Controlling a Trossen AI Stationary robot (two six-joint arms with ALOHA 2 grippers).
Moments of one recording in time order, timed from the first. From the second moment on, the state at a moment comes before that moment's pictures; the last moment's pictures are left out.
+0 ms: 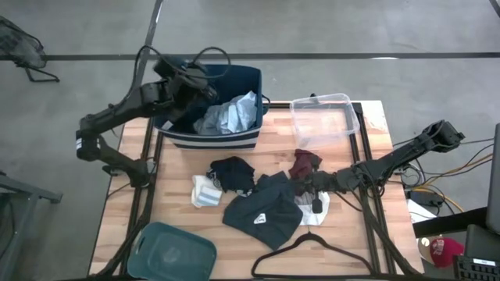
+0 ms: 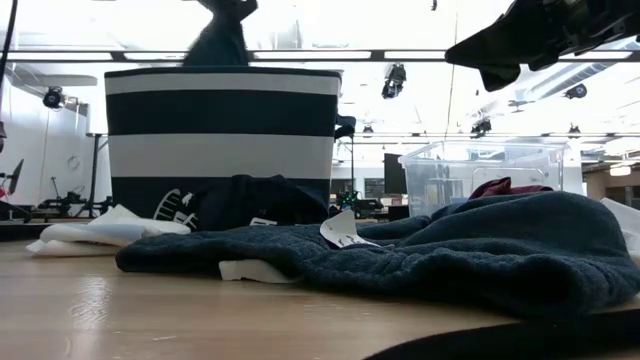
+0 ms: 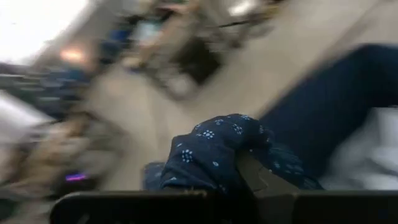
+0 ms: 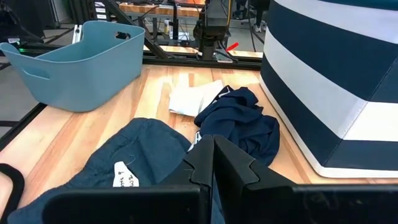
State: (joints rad) left arm 0.32 1.37 1.68 -0.87 -1.02 0.13; right arm 0.39 1.05 0.41 0.38 0.42 0.08
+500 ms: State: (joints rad) left arm 0.32 1.39 1.68 -1.09 -0.76 -0.16; right arm 0.39 1.05 0.41 0.38 0.42 0.09
